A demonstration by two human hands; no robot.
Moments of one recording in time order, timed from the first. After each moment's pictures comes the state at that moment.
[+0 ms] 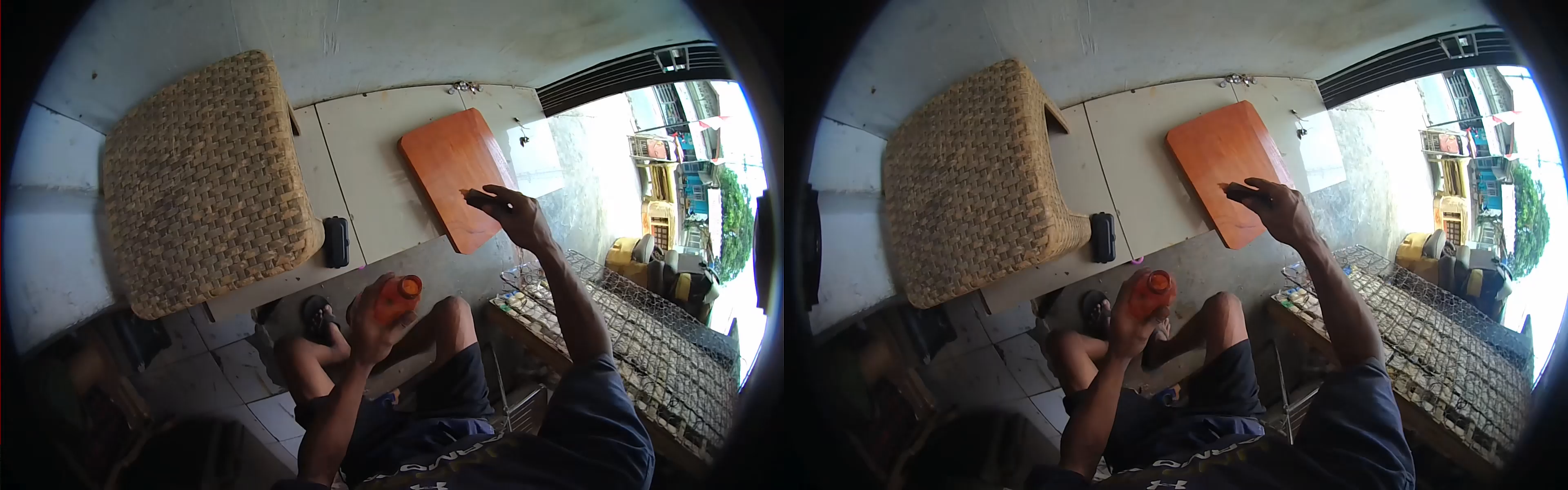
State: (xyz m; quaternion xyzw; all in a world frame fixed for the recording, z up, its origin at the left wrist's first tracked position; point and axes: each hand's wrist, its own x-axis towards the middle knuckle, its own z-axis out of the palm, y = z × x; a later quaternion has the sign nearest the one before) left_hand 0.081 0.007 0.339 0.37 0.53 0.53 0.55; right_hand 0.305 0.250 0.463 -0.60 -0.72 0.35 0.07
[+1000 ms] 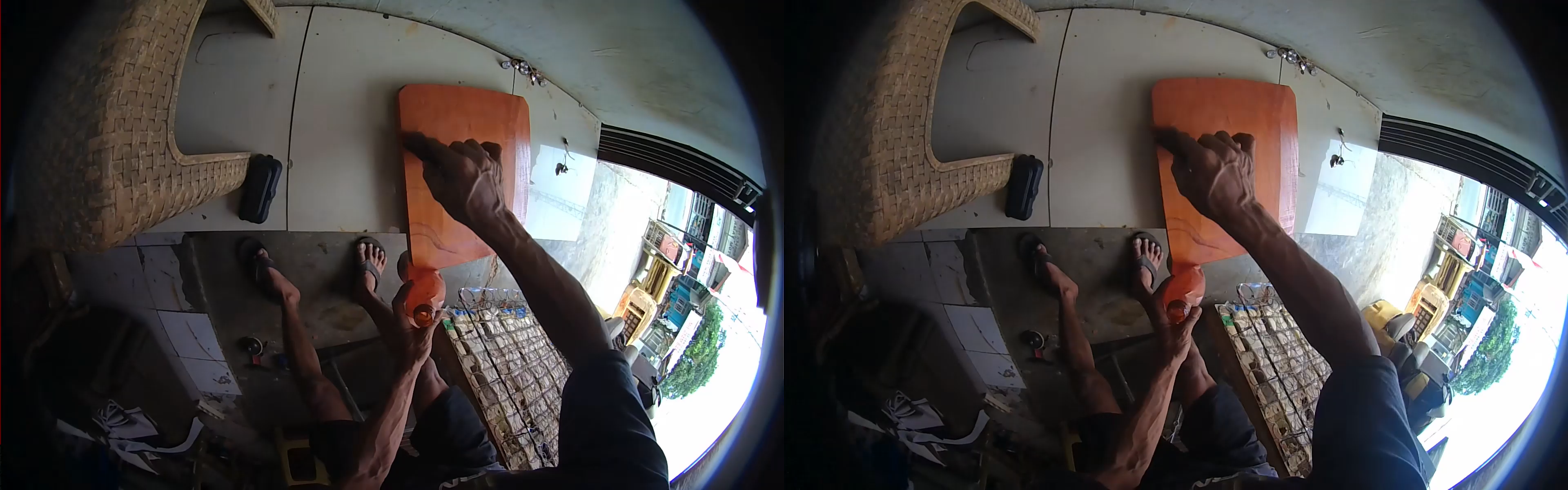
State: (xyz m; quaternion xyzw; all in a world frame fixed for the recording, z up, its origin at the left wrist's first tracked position) left_hand 0.394 0.029 0.279 -0.02 0.63 0.59 0.51; right_hand 0.292 0.348 0.318 -0.28 -0.95 0.12 0.03
